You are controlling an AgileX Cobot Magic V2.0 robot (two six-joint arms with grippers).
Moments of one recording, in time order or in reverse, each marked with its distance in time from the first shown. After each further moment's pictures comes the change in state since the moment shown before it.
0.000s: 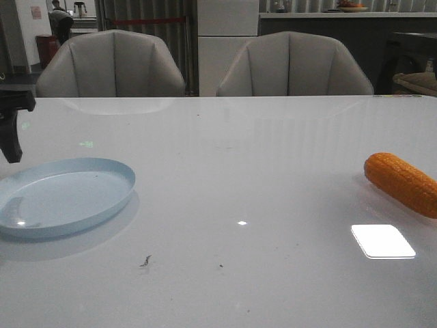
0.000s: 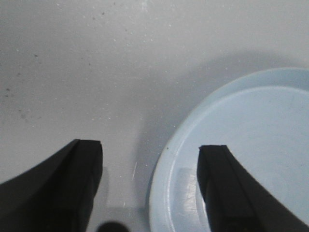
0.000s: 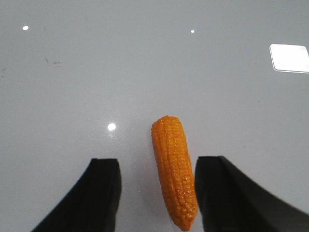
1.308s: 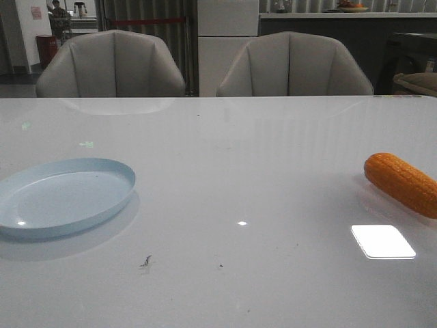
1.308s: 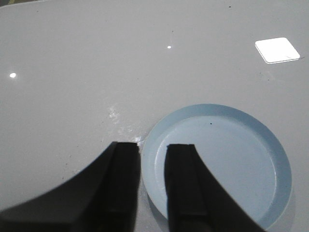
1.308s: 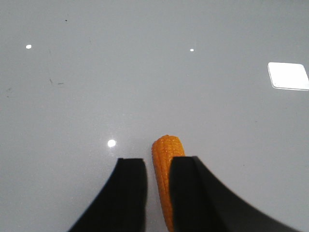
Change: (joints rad) left arm -0.123 -0.862 0.752 0.351 -0.660 -0.044; right arm 0.000 -0.007 0.000 0.000 -0.057 0.000
